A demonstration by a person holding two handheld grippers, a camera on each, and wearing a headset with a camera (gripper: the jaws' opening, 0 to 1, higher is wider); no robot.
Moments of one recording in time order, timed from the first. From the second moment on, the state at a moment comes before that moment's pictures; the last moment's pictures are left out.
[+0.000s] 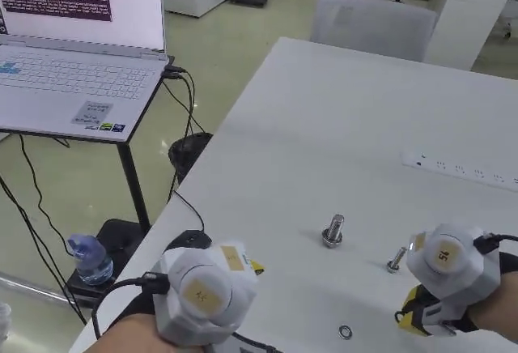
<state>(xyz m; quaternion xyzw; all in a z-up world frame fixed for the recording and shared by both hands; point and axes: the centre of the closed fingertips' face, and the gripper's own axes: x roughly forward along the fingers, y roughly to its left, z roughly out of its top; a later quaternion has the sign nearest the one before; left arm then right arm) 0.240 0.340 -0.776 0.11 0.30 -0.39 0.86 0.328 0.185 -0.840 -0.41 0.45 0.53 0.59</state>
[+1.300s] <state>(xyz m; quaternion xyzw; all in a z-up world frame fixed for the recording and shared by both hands) 0.241 0.353 -0.789 0.10 0.32 -0.38 0.86 0.410 0.201 -0.810 -0.40 0.44 0.50 0.63</state>
